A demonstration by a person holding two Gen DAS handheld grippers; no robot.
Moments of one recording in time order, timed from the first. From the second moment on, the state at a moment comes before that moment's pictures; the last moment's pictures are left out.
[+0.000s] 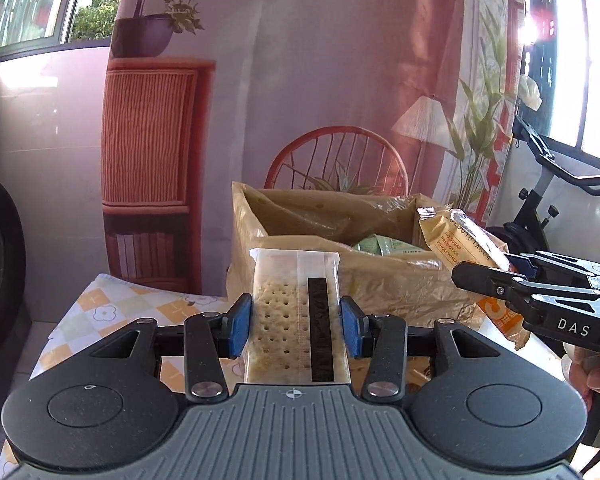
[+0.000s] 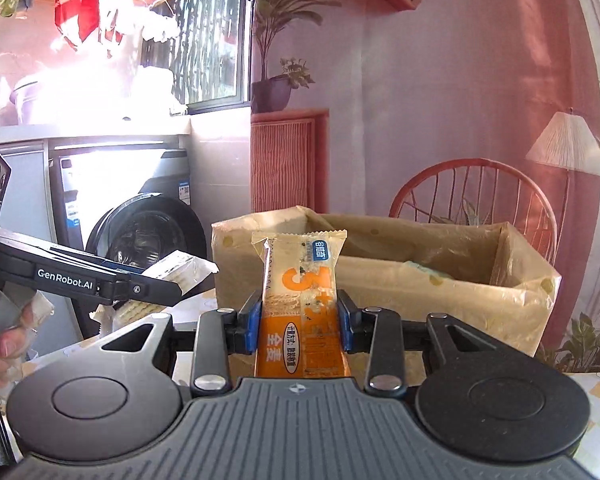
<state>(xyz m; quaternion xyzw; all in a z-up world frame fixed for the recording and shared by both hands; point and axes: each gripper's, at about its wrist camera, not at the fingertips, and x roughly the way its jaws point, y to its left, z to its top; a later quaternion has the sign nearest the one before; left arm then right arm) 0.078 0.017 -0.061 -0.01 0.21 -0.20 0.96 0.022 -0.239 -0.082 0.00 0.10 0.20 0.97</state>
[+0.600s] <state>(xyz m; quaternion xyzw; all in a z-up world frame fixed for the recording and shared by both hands) 0.202 -0.060 -0.044 0.02 0.24 -0.19 0.95 0.142 -0.314 -0.077 0.02 0.20 0.06 0.98</state>
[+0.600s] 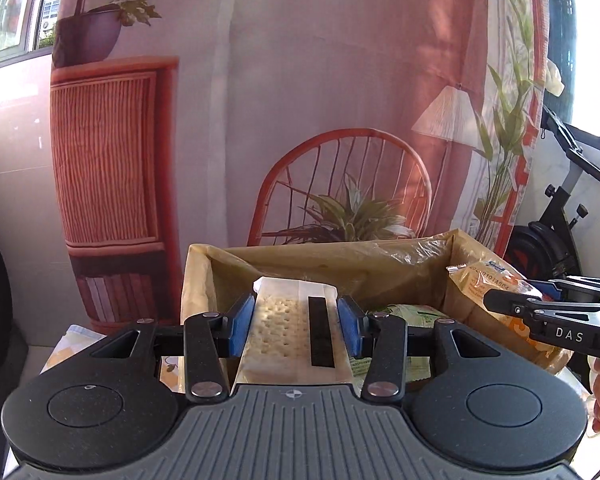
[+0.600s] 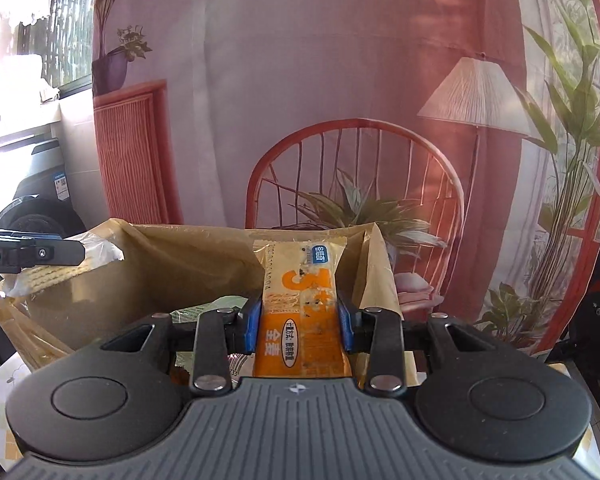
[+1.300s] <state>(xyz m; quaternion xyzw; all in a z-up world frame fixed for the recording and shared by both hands) 0.150 -0.049 -0.024 0.04 0.23 -0.19 0.95 0.073 -0.315 -0.055 0.03 0.17 0.10 0.98</state>
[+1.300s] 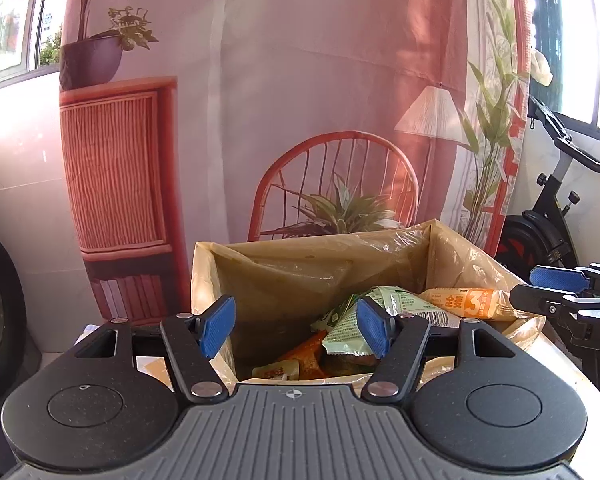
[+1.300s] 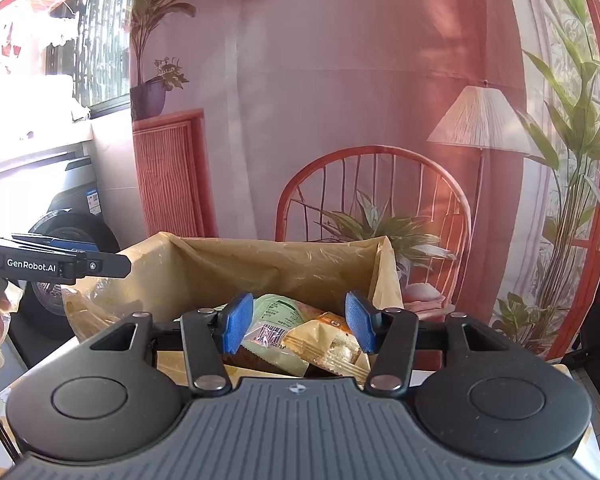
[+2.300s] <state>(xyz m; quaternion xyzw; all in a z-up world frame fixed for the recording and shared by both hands) 0.093 -0.027 -0.123 0.03 0.33 -0.25 0.91 0.042 -0.361 -0.215 0.18 0.38 0.06 0.90</state>
